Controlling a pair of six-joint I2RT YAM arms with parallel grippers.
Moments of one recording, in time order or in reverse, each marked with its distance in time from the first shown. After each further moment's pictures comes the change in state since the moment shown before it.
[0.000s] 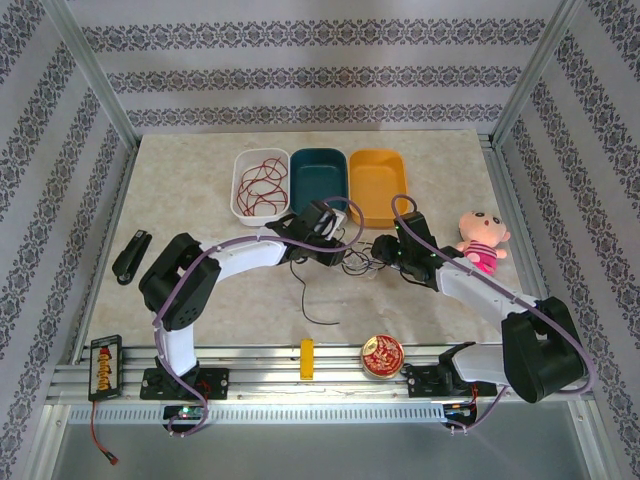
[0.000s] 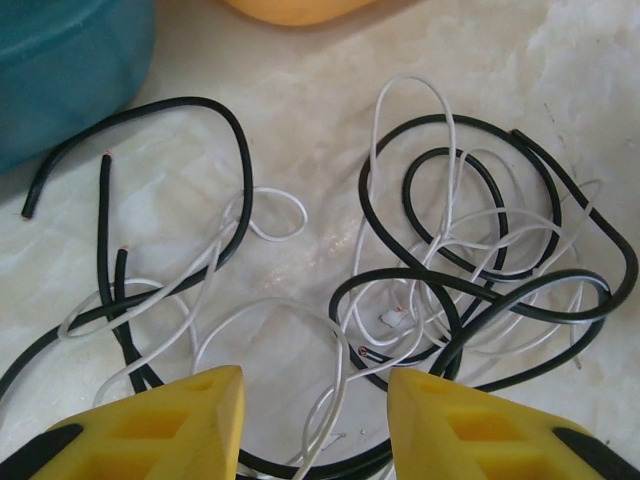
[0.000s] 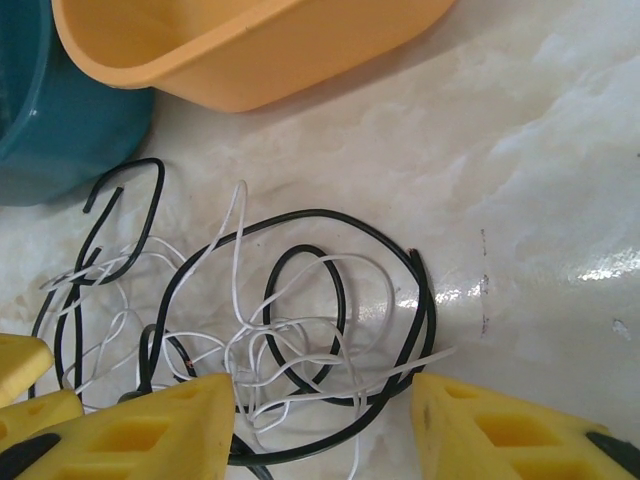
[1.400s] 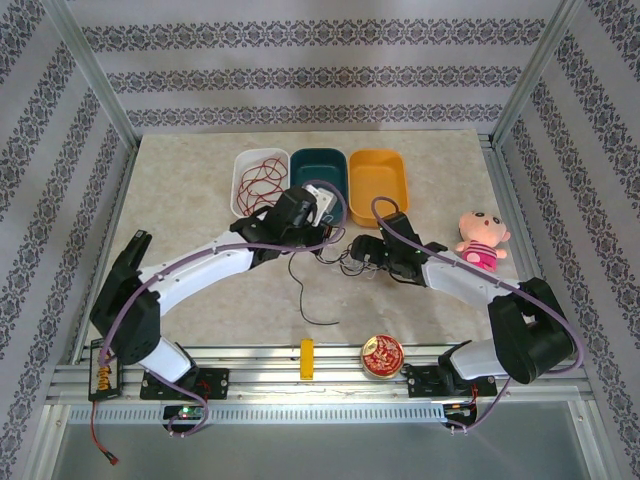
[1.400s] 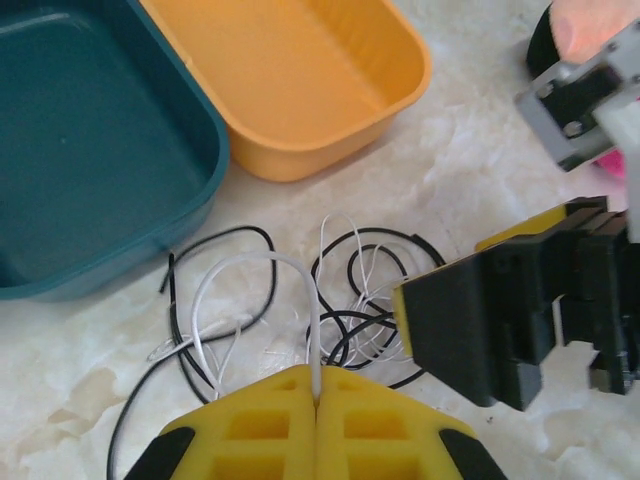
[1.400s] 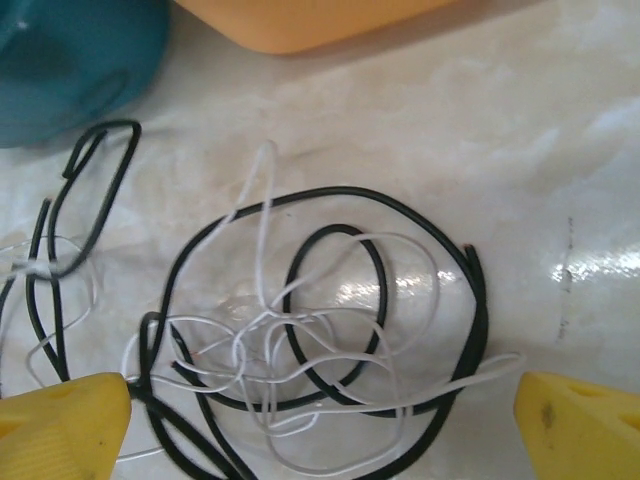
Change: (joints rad) left arm -0.006 -0.328 -0.032 -0.068 -0.072 0.025; right arm 0.093 0.104 0.053 0.010 0.035 -0.036
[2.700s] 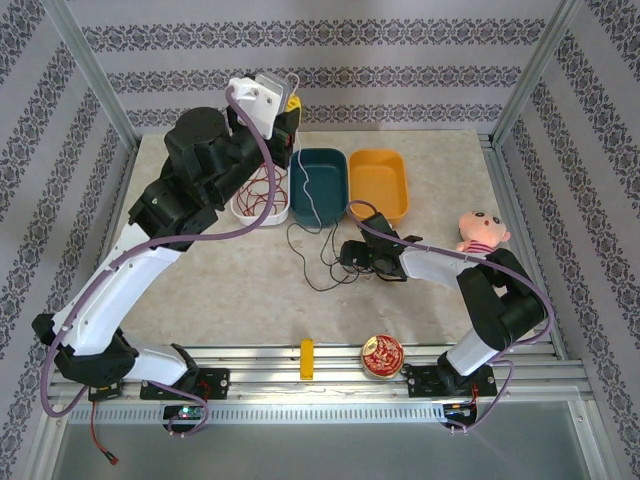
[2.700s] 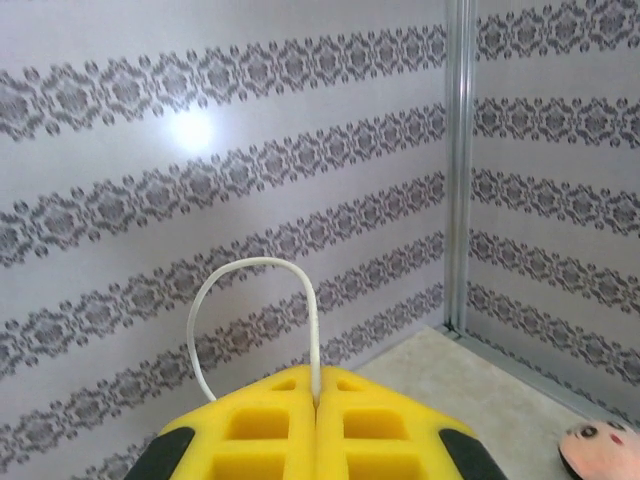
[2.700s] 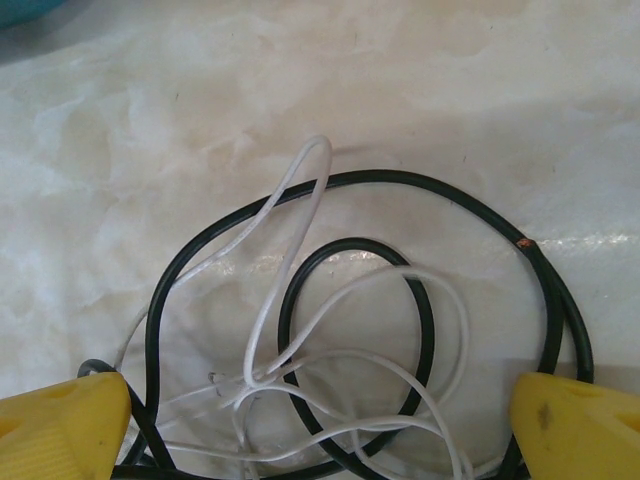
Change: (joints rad) left arm 0.001 -0.138 0.707 -0.093 -0.245 0.393; right arm 0.053 0.210 0.084 -0.003 0.039 -0.030
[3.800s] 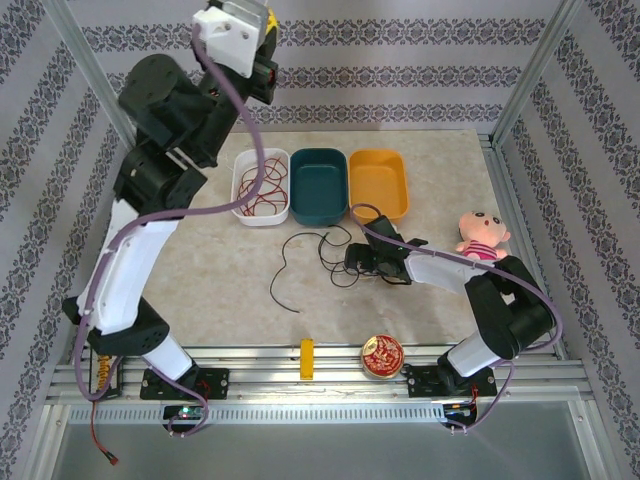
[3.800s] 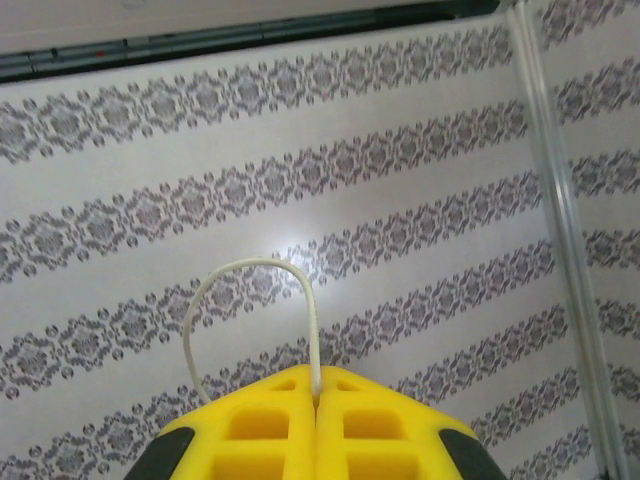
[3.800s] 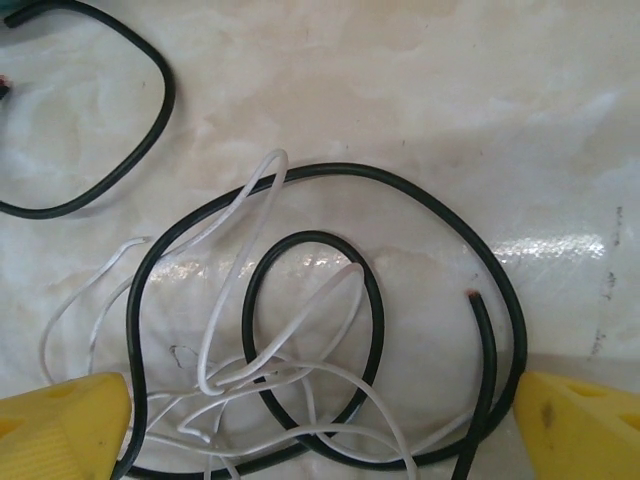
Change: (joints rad) left arm 0.063 0.242 0.517 -0.010 -0.055 0.224; right arm 0.000 -0.068 -0.037 -0.031 0.037 -0.023
